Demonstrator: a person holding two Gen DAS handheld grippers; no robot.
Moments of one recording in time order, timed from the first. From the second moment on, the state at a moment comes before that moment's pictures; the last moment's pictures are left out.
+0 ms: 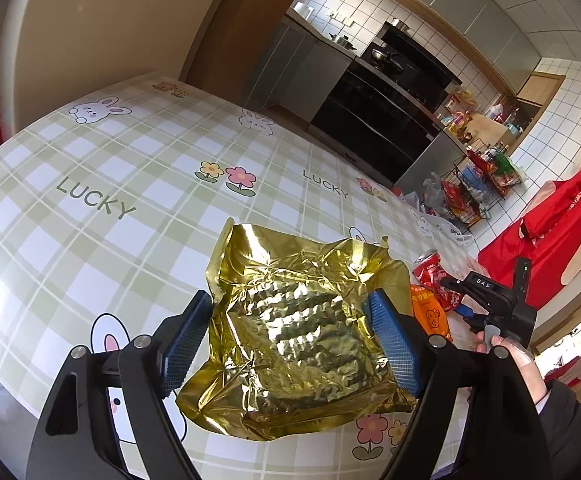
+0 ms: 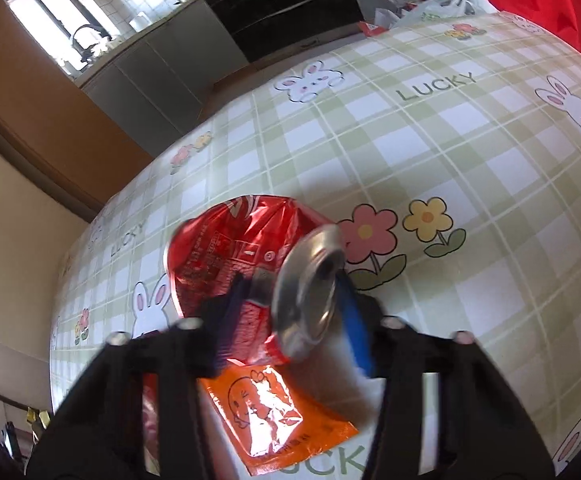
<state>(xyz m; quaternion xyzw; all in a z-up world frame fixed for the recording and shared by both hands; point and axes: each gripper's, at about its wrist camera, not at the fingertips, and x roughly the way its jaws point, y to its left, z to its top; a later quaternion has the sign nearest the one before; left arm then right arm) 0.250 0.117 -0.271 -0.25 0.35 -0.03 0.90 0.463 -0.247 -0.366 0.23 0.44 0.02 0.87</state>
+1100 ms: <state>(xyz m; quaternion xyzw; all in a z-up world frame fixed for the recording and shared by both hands) 0.193 0.095 -0.187 -0.23 0.29 -0.08 0.93 0.262 -0.208 -0.213 0.11 0.27 0.17 0.94</state>
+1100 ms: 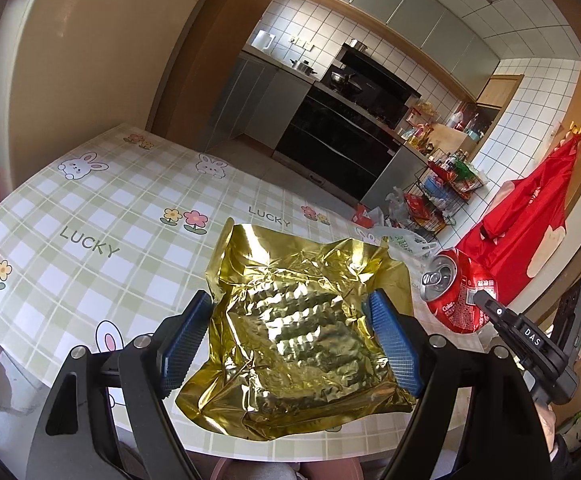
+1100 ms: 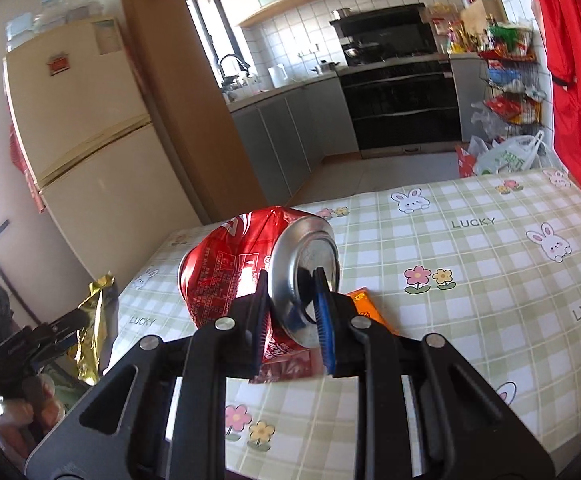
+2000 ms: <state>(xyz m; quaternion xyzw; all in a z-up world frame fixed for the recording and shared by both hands) 0.095 0.089 -0.125 -0.21 0.23 -0.09 0.95 0.108 -0.191 -0.173 0.01 0.25 0.26 0.93</state>
